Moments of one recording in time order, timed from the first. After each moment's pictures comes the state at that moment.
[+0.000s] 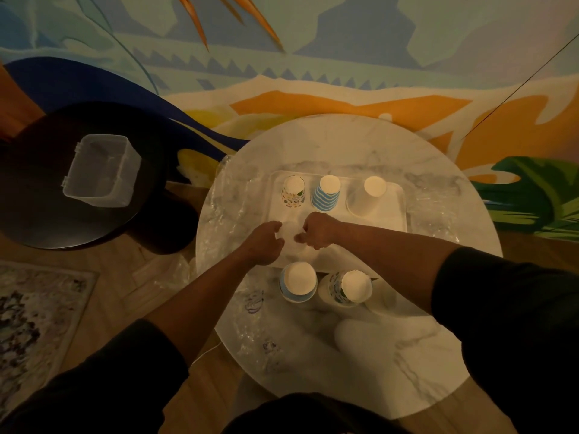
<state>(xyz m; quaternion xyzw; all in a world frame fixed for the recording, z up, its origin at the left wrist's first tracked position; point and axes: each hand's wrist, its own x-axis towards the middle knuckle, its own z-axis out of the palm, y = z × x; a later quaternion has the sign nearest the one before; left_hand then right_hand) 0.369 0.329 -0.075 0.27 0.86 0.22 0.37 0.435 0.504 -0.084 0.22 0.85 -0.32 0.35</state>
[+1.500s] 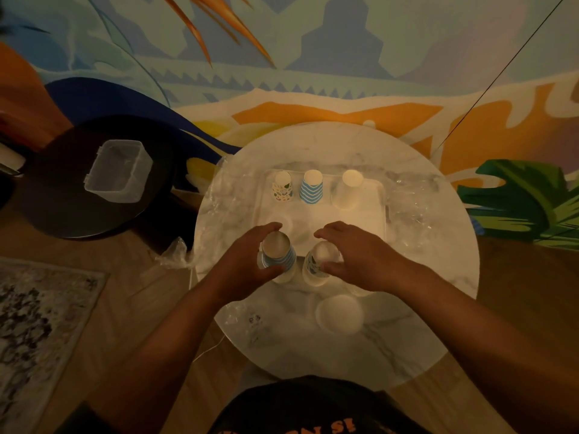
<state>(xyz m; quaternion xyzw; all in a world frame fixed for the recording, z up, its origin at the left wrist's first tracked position) 0.483 0.259 0.046 0.38 0.82 0.35 0.24 0.619 0.482 0.084 0.08 0.96 -0.24 0.14</state>
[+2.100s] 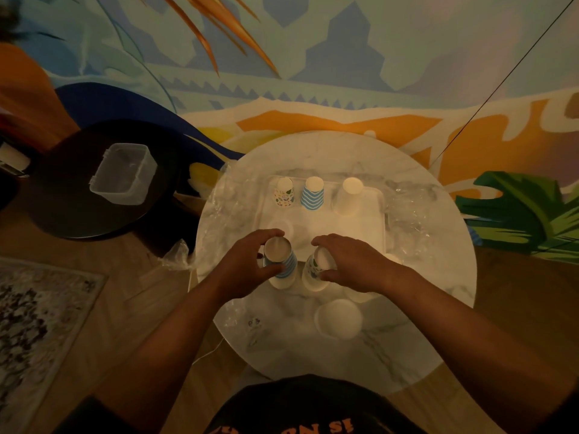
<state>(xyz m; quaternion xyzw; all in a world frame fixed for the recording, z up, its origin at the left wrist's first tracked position) 0.477 0.259 0.033 0.37 0.81 0.39 0.23 0.610 0.479 0.068 0.08 0.95 -0.23 0.19</state>
